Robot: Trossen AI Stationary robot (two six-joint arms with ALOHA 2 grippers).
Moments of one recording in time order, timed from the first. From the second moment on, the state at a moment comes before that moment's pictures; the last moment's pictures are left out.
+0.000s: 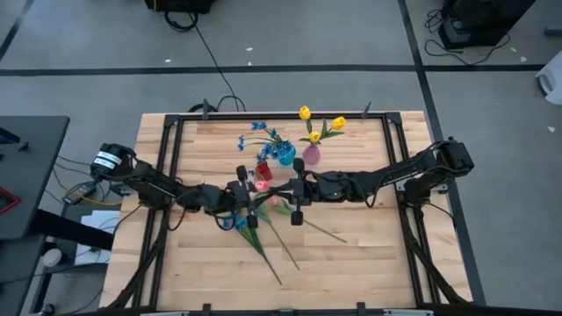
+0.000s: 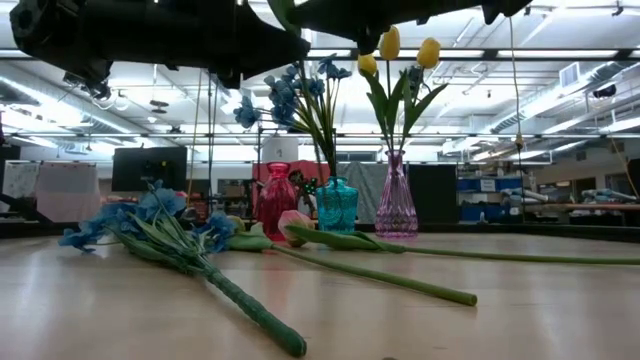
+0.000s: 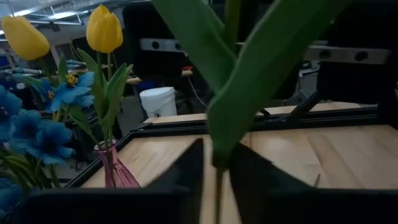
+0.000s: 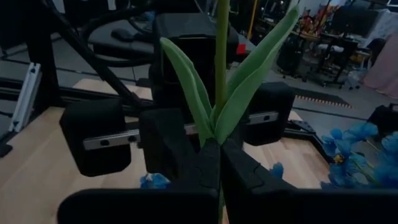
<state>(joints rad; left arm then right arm) -0.25 1.51 0.52 1.08 -0.50 0.18 0.17 1.60 0.98 0.46 0.24 -0.14</state>
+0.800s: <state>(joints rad) -0.25 1.00 0.52 0.56 -0.55 0.18 0.21 1.28 0.78 0.24 0.29 -0.05</state>
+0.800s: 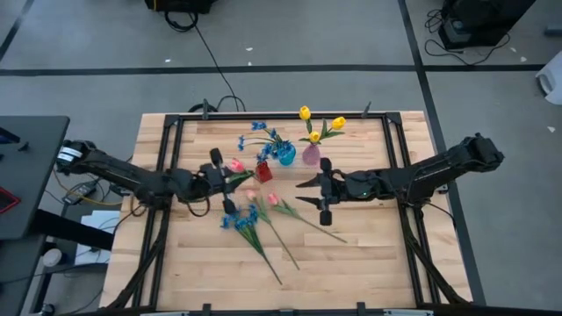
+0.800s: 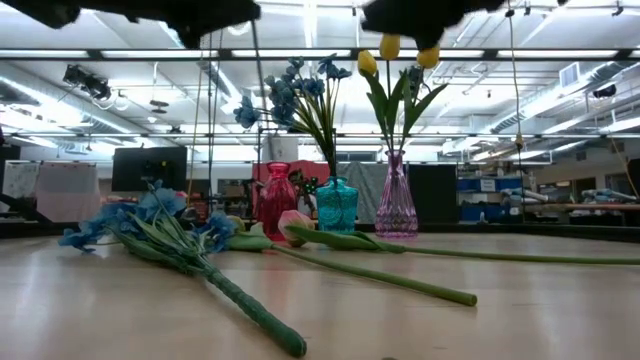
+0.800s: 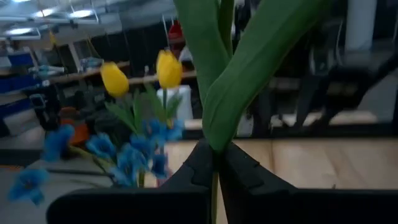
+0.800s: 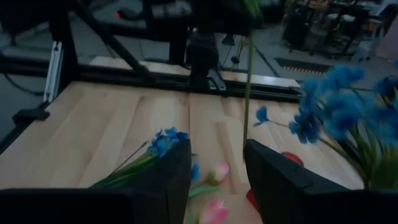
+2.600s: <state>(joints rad) -0.11 0.93 0.35 0.83 -0.61 0.17 0.20 1.21 0.30 0.90 0.32 0.00</state>
